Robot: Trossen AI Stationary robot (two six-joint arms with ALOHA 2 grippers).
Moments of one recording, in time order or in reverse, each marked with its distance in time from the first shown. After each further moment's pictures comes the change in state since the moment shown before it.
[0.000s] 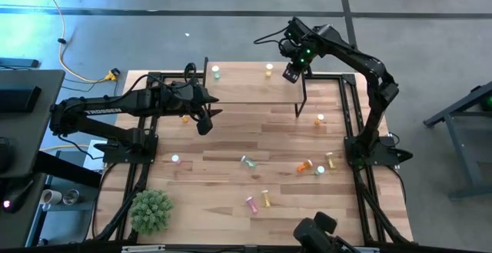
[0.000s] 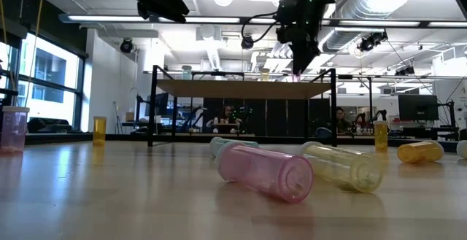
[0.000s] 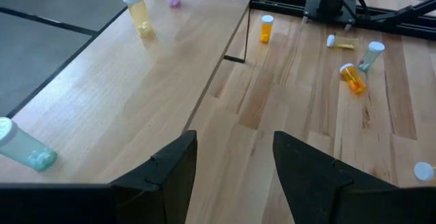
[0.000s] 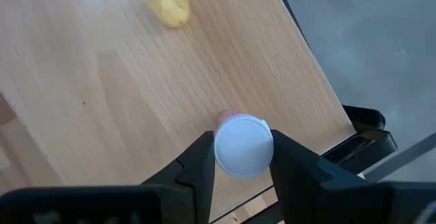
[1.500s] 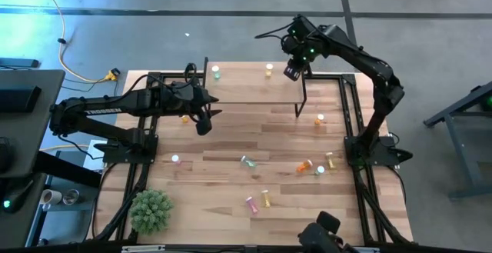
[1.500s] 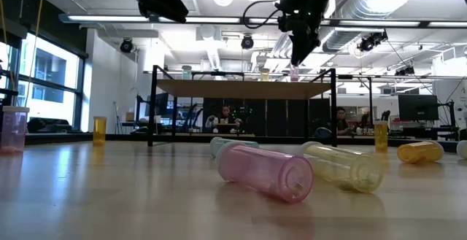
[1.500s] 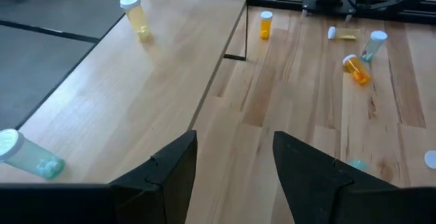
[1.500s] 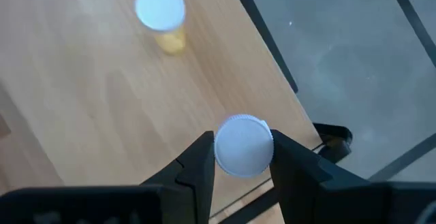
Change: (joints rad) left arm 0.000 0.000 0.000 -0.003 -0.001 0.058; right arm 0.008 -0.064 -0.002 0.055 0.043 -0.026
